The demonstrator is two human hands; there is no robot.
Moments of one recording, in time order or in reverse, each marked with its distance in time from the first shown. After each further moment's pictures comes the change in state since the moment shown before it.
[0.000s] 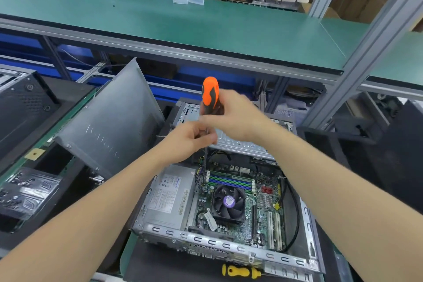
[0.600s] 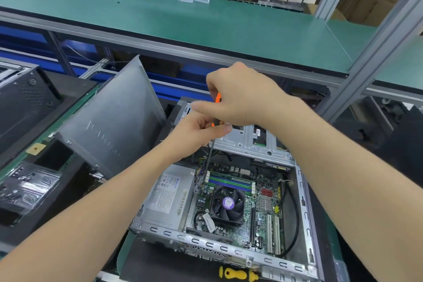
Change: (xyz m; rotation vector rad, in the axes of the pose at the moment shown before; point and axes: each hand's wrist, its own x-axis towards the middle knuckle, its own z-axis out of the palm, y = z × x) left_hand 0.011 0.020 0.008 -0.243 0.082 0.059; right_hand 0.013 -0.039 -0.034 -0.674 0.014 -0.141
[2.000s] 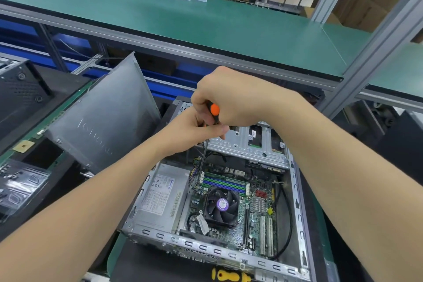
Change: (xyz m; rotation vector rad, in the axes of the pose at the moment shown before) left_hand 0.002 0.016 -0.007 0.063 -0.107 0.074; right_hand 0.005 -0.007 -0.019 -0.078 -0.266 -0.295
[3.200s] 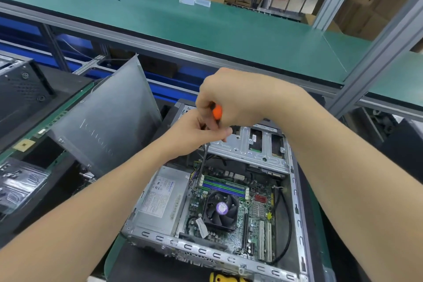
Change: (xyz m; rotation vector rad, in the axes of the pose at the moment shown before) left_hand 0.001 0.001 0.003 0.013 0.082 -0.020; right_hand 0.001 -0.006 -0.014 -0.043 -0.088 0.012
